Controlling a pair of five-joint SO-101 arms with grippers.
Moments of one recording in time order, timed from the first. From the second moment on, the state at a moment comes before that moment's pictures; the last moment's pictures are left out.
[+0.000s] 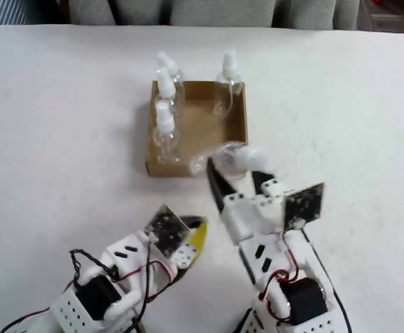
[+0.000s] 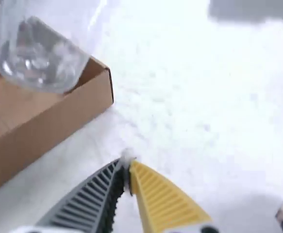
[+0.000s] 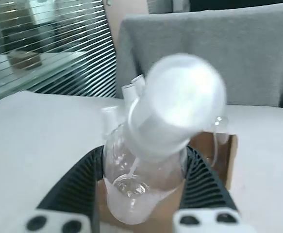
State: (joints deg) left arm 42.6 -104.1 97.1 47.1 4.0; right arm -23.8 -102.5 79.6 35.8 -7.4
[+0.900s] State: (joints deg) left arm -8.2 -104.1 97.1 53.2 -3.3; right arm -18.9 -60.6 71.7 10.1 -4.1
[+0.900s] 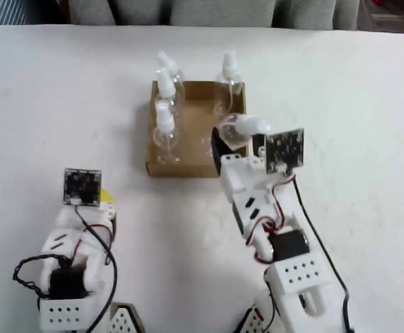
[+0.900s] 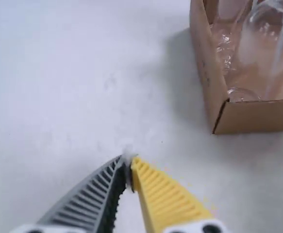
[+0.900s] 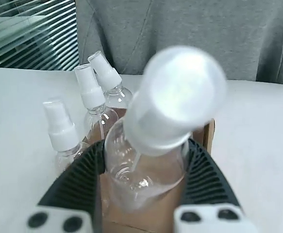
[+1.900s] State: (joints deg) left arm -10.0 -104.1 97.1 53.2 -9.6; right arm -14.3 -6.6 42.4 1.1 2.2
